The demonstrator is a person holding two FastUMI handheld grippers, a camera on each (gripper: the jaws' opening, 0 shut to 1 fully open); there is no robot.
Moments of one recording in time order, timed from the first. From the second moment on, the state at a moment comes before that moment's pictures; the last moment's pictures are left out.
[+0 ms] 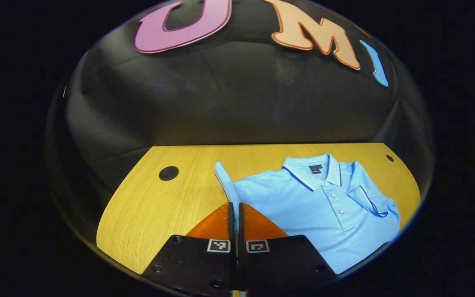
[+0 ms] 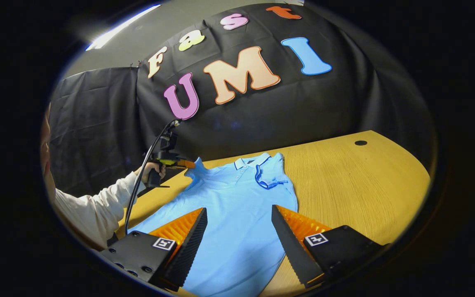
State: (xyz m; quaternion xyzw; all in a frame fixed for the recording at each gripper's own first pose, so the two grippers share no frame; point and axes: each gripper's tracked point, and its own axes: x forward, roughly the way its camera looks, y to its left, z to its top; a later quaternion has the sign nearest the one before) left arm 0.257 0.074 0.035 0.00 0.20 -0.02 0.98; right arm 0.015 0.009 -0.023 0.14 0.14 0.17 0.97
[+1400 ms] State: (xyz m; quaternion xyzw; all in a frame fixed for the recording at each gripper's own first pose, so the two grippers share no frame) left arm 0.078 -0.002 0.014 -0.01 0.17 -0.12 0.98; right arm -0.013 0.034 -0.044 0.09 0.18 0.19 0.96
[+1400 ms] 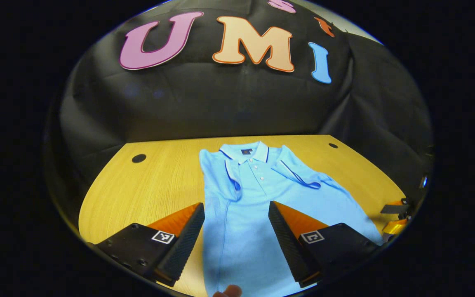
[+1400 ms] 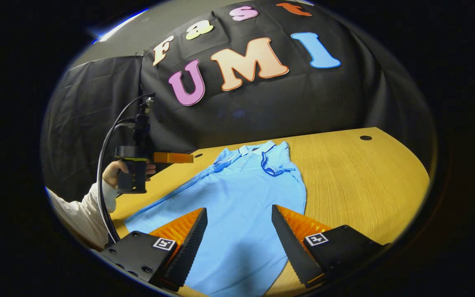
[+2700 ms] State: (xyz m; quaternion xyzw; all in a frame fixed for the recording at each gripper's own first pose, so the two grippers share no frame) left arm -0.129 0.031 -0.102 -0.03 0.21 -0.04 0.98; right arm -0.134 0.035 -0.113 -0.01 0.23 0.19 0.96
